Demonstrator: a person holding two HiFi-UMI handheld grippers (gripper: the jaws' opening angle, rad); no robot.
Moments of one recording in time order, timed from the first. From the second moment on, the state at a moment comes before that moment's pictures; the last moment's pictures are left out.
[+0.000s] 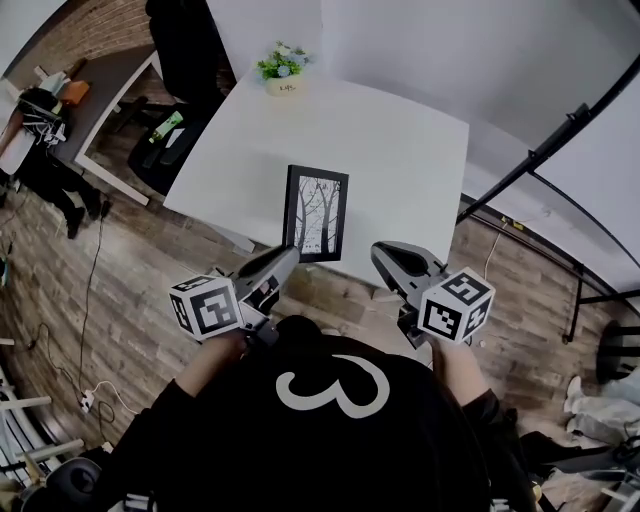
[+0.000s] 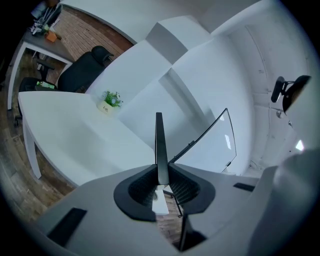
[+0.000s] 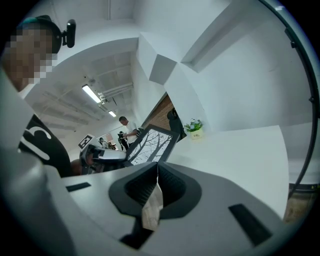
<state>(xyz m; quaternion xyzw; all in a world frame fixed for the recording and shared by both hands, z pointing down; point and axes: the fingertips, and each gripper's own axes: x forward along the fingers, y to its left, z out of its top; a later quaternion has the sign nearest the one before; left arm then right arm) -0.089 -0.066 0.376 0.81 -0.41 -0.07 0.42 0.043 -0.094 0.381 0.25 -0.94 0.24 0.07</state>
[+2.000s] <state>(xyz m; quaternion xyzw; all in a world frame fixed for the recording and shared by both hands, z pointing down) -0.114 -0.245 0.492 0.79 -0.35 0.04 0.51 0.024 -0.217 0.458 0.34 -0.86 0.37 0.07</state>
